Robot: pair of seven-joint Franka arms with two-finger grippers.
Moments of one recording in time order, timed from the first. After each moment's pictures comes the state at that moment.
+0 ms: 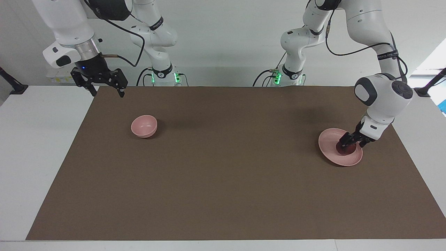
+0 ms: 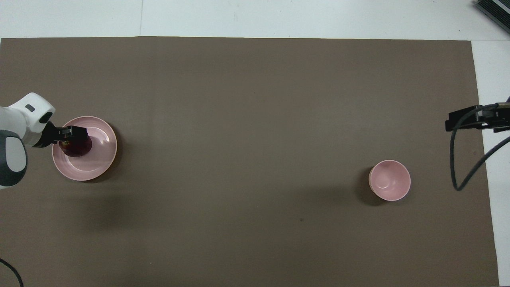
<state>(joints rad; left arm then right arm) 0.22 0.22 -0.08 -2.04 -0.03 2.32 0.10 -0.07 0.01 0.05 -1.53 -0.02 1.57 0.02</state>
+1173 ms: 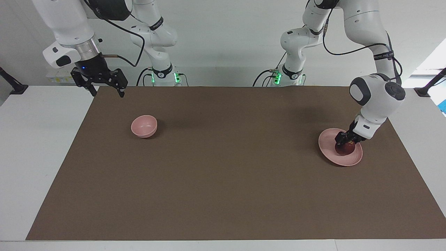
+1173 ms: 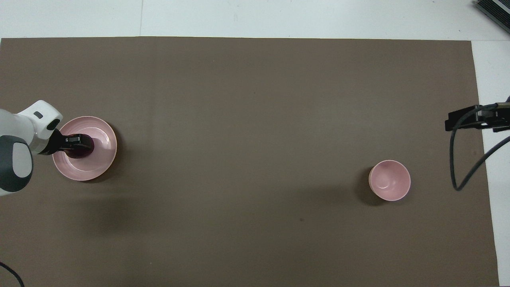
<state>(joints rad) 0.21 0.19 -0.09 -2.08 -0.03 2.29 0.08 -0.07 0.01 0.05 -1.54 -0.02 1.58 0.02</state>
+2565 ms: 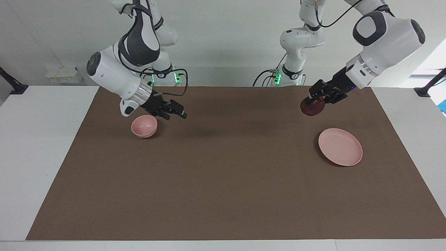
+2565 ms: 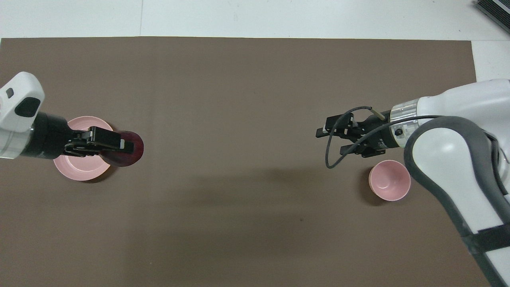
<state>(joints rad) 0.07 -0.08 -0.14 -1.85 -0.59 1.68 0.03 0.09 0.07 0.06 -1.93 0.73 1.98 0.27</state>
